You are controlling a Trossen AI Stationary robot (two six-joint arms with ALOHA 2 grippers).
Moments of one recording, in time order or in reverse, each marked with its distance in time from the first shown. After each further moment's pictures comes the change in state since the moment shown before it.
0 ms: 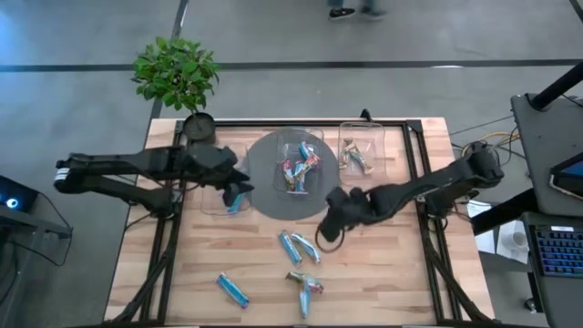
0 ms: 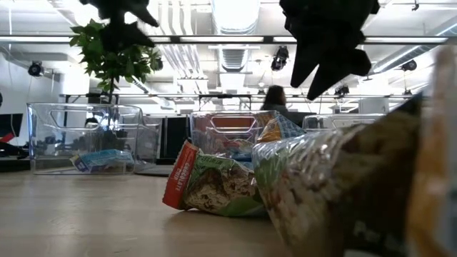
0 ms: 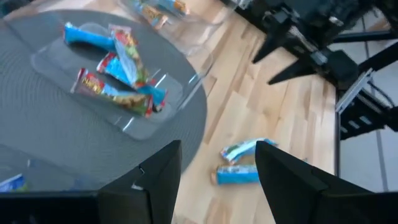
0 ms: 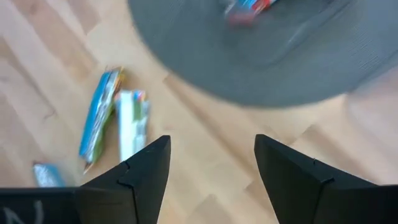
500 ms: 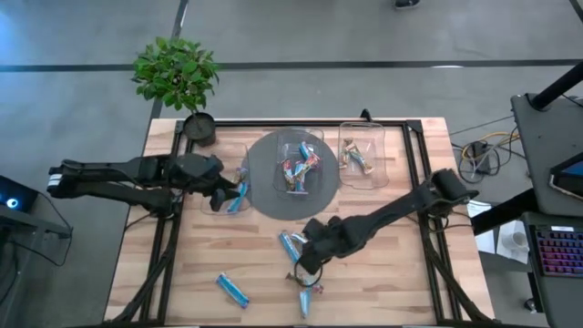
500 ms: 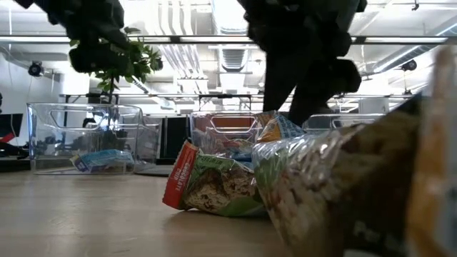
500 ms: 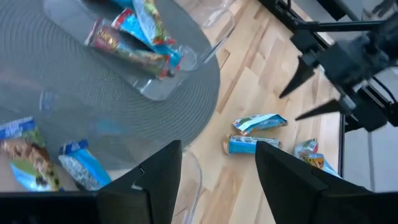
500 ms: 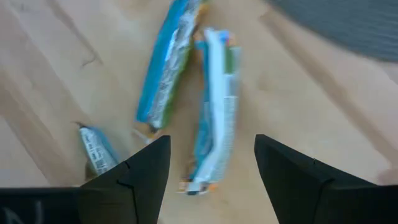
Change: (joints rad) left arm -0.012 -0.211 -0.231 0.006 0.007 -0.083; right arm 0.124 0.363 0.268 0.008 -0.099 0.076
